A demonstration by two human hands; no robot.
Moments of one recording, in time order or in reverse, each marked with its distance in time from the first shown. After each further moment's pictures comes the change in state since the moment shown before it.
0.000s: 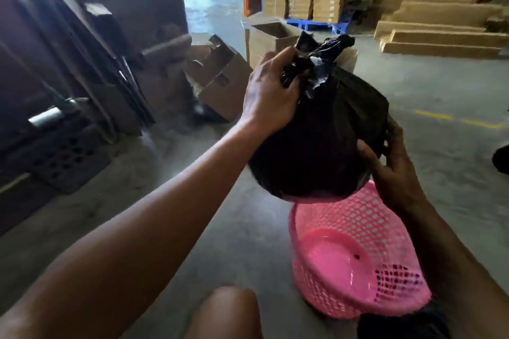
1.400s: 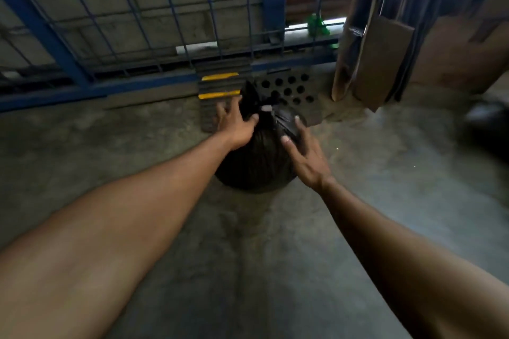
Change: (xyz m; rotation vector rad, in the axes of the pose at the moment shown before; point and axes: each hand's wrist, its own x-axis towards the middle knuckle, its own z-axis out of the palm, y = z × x) left_hand -0.143 -0.598 -0.412 0.566 0.391 -1.281; right_hand 0.005 0.003 0.824 0.056 -1.238 -0.082
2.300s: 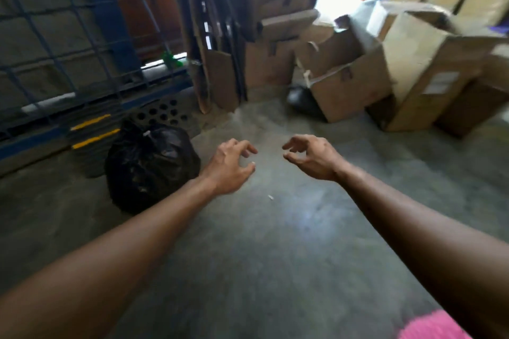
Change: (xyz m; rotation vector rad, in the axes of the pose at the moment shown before) left_hand -0.252 0.119 0.018 0.107 -0.361 0.831; right_hand -0.285 -0.067 -0.205 -0.515 0.243 0.233
